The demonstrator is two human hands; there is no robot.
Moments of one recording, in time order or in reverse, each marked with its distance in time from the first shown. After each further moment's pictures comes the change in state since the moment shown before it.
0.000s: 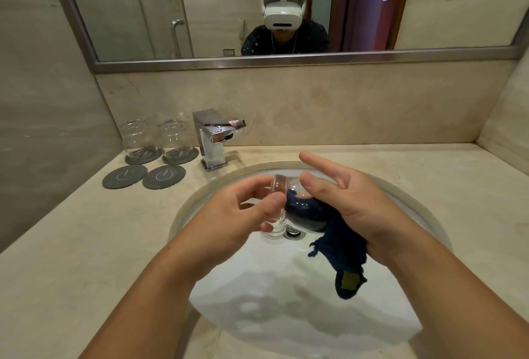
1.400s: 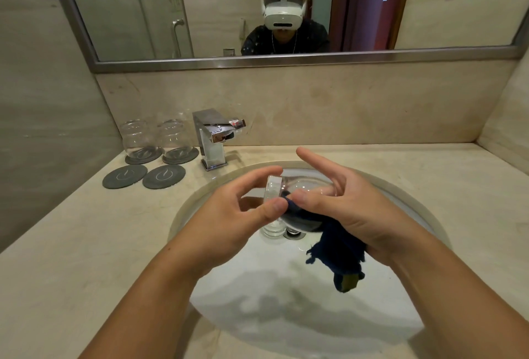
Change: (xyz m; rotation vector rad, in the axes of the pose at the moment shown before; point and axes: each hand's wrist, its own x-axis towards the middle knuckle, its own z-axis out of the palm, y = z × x) left_hand 0.001 -0.002 -0.003 0.086 0.011 0.061; right_hand -0.006 -0.007 0.001 0.042 -0.110 0.020
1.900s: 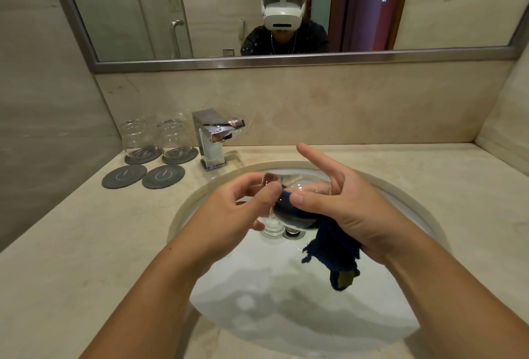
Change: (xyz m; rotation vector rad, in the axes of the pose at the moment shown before) left_hand 0.003 -0.001 0.003 -0.022 0.082 -0.043; right_hand 0.004 0.005 0.001 0.039 0.009 -0.050
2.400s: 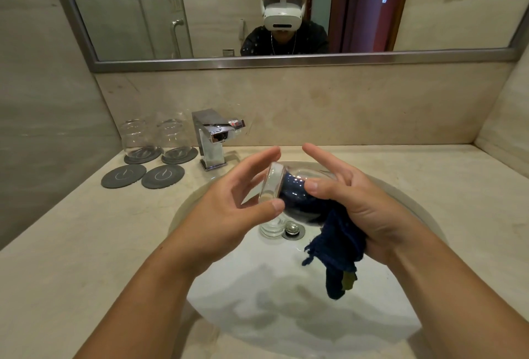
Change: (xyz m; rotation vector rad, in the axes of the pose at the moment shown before) left_hand -0.001 0.002 -0.005 -0.040 -0.111 0.150; right_hand 0.005 0.004 -0.008 0.142 -0.014 0.040
